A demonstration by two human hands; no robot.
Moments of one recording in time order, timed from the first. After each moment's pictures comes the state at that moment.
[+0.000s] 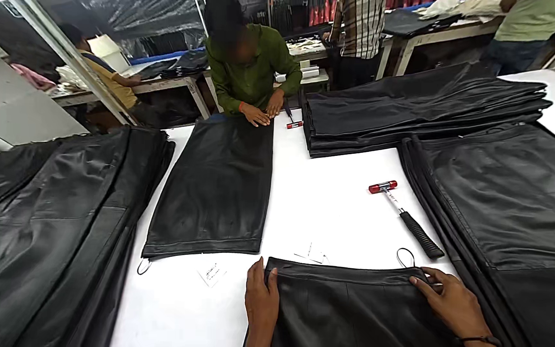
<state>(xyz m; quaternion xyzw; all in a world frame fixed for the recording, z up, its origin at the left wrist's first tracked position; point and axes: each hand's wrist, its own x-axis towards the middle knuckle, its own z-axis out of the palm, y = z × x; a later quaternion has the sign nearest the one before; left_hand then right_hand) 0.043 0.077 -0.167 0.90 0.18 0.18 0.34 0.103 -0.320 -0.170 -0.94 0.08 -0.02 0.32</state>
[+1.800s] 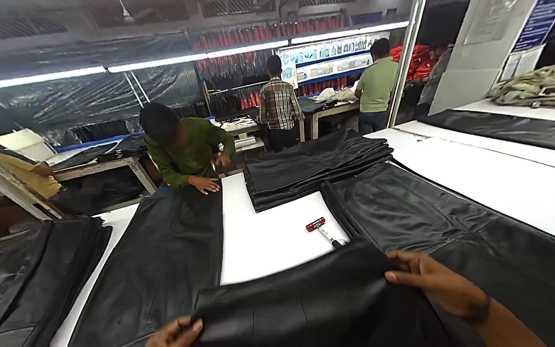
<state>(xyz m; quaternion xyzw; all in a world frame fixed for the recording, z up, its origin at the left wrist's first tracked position) 0.052 0.153 -0.020 0.74 0.01 0.00 0.67 0.085 -0.382 -0.008 -0.72 -0.09 0.07 0.69</state>
